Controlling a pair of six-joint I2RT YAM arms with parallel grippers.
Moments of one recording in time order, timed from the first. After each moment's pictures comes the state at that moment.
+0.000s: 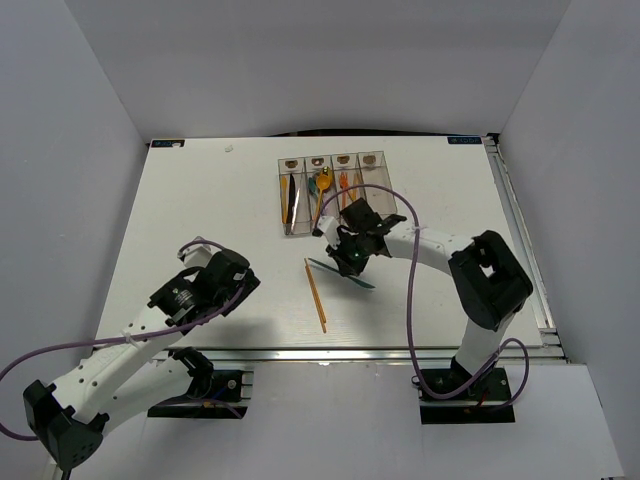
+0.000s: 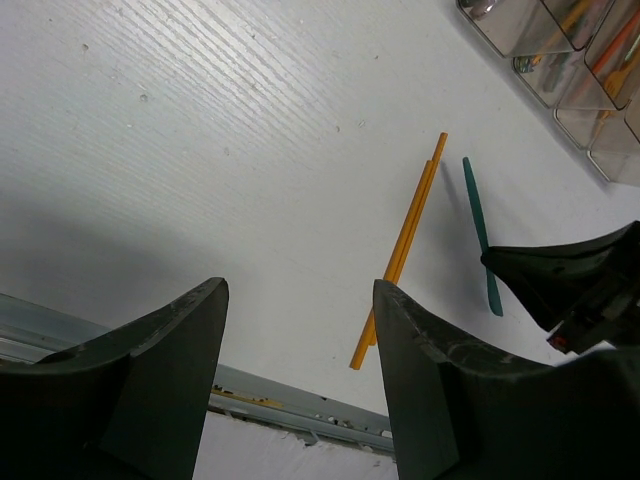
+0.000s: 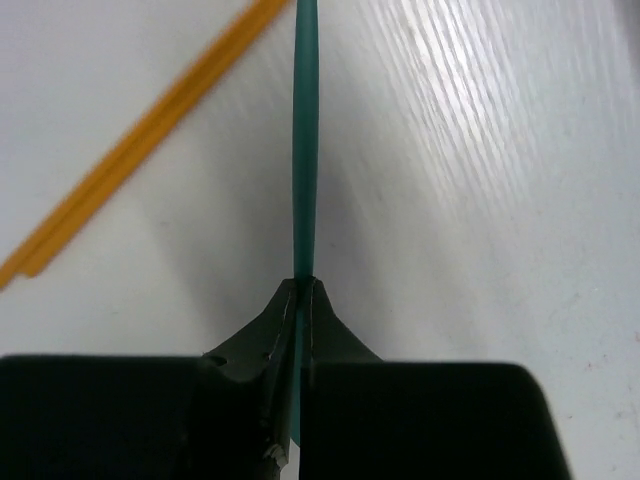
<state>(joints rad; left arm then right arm) -0.71 0.81 0.74 -0.90 -0.43 -1.31 0.71 1.79 1.11 -0.40 -0.29 -0.37</state>
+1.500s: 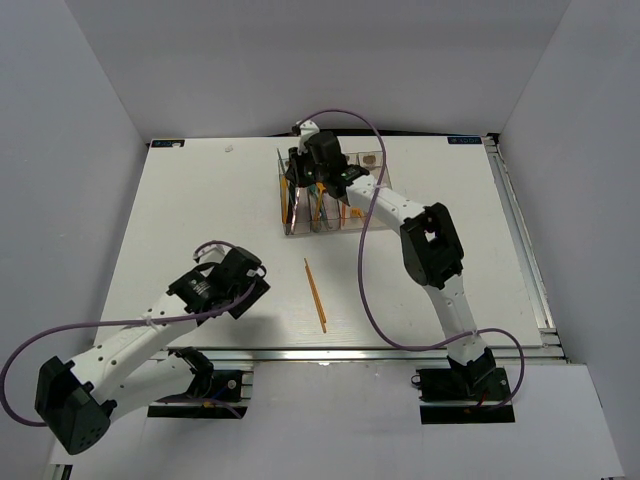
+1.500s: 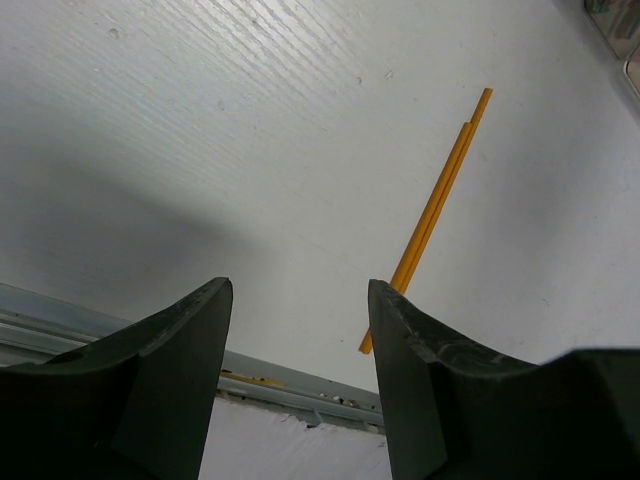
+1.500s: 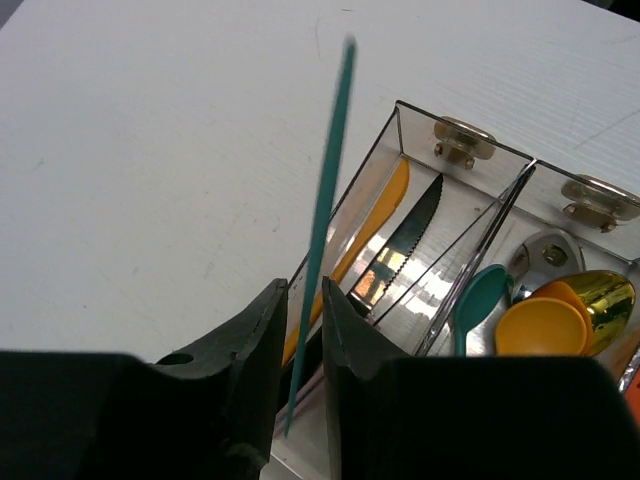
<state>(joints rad) -0.71 0.92 0.71 -0.84 -0.33 -1.35 0.66 2.31 1.98 -0.09 -0.14 0.19</state>
